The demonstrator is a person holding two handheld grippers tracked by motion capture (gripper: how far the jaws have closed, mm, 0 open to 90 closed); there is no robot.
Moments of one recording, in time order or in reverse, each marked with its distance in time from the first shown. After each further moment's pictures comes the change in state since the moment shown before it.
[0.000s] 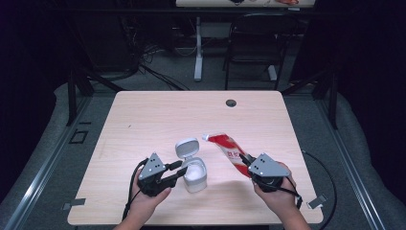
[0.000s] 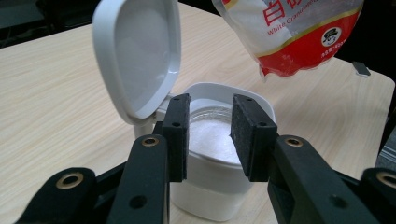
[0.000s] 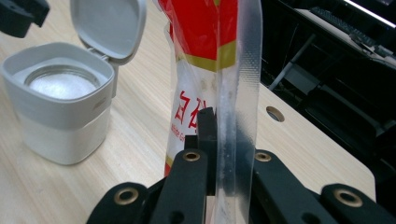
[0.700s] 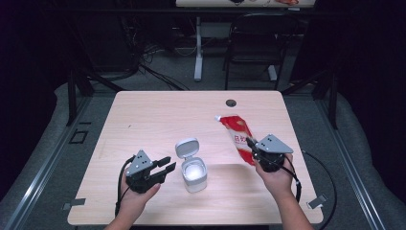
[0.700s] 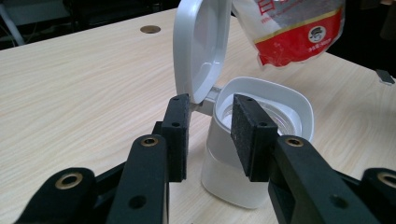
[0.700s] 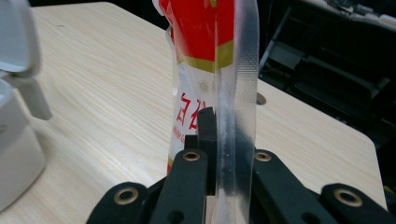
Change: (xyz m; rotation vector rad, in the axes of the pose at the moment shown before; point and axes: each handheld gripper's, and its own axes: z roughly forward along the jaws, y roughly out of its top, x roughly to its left) left arm 0.022 -0.007 -0.015 -0.015 0.050 -0.040; right arm -0.042 -0.016 0.041 0.019 -0.071 0.187
